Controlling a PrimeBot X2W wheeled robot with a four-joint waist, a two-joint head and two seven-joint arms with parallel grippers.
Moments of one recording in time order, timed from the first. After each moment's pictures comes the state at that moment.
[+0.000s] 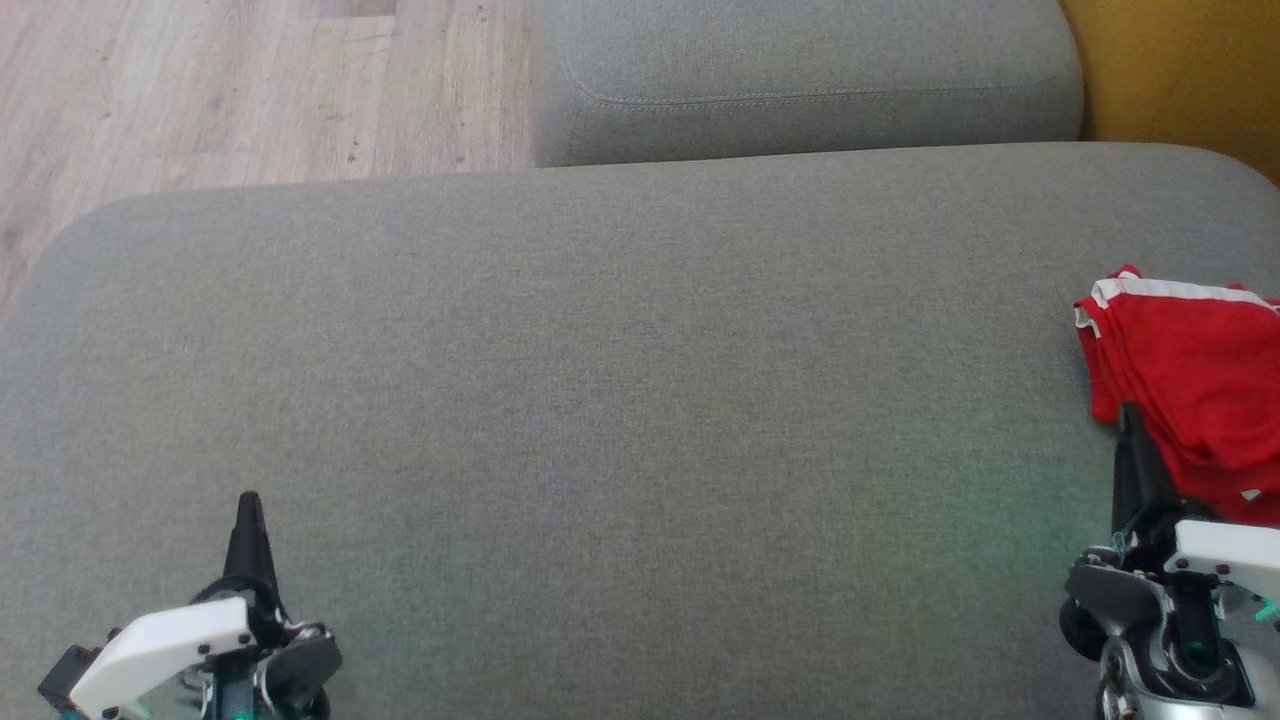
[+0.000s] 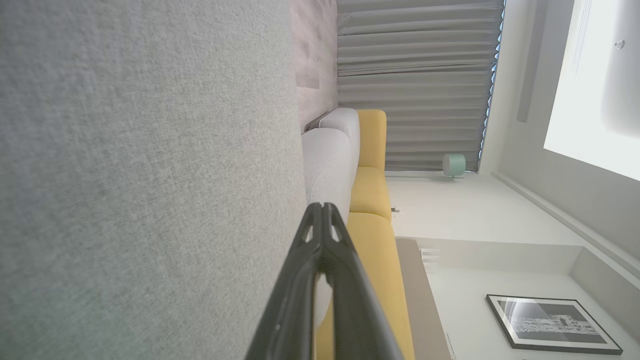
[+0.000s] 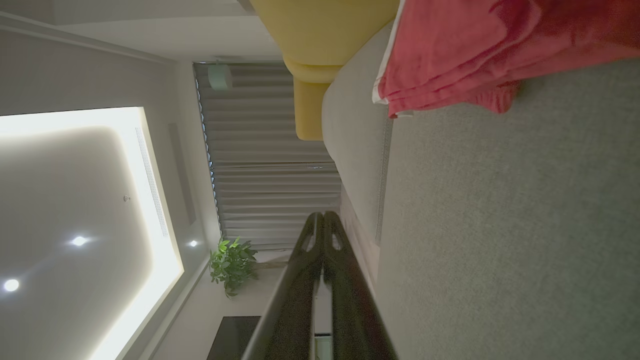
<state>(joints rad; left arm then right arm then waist) -0.06 0.04 0.07 0.28 -1.59 -0.12 0.11 -0.09 -0.05 -0.13 0.29 1.58 0.13 0.10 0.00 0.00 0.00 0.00</state>
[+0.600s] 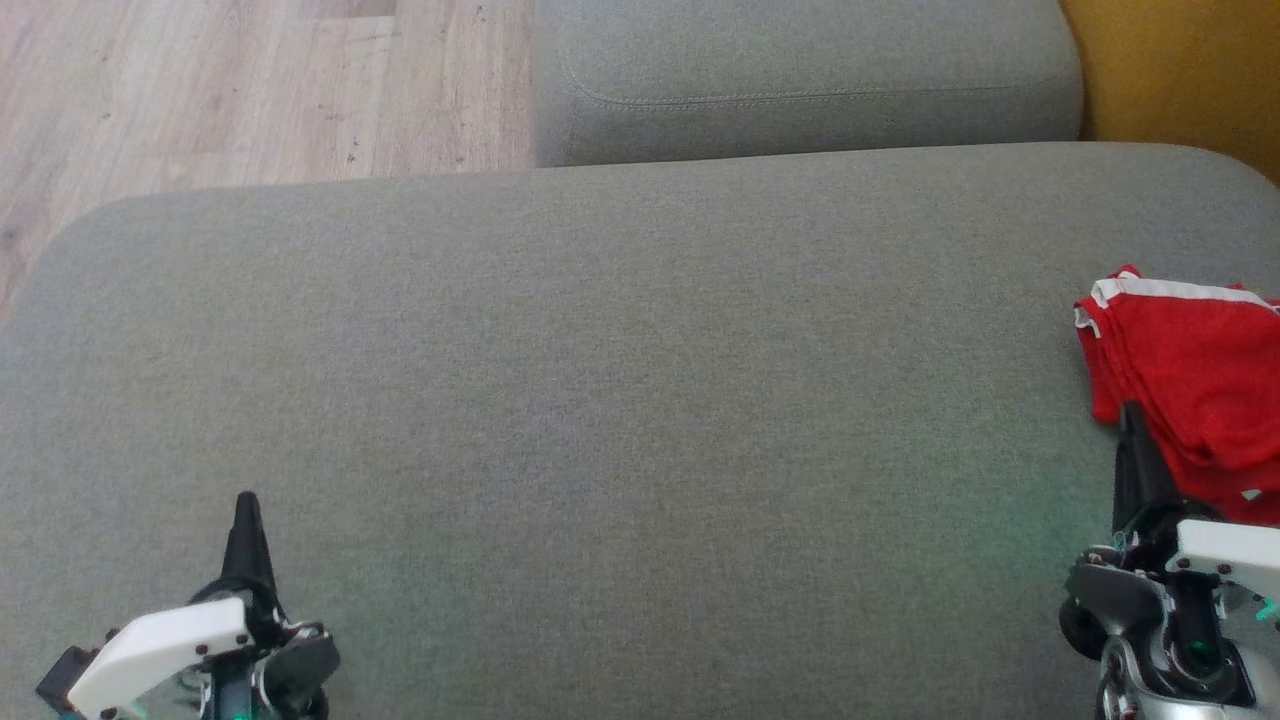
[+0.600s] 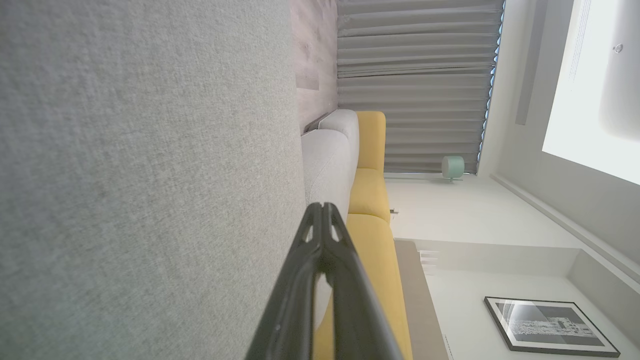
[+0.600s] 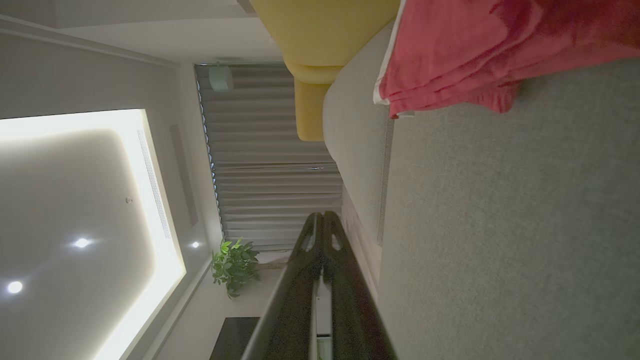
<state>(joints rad) -0.06 0.04 0.08 0.28 -1.60 -0.12 0.11 -0.09 -0.05 -0.13 0.28 1.60 0.13 0.11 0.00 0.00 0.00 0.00</state>
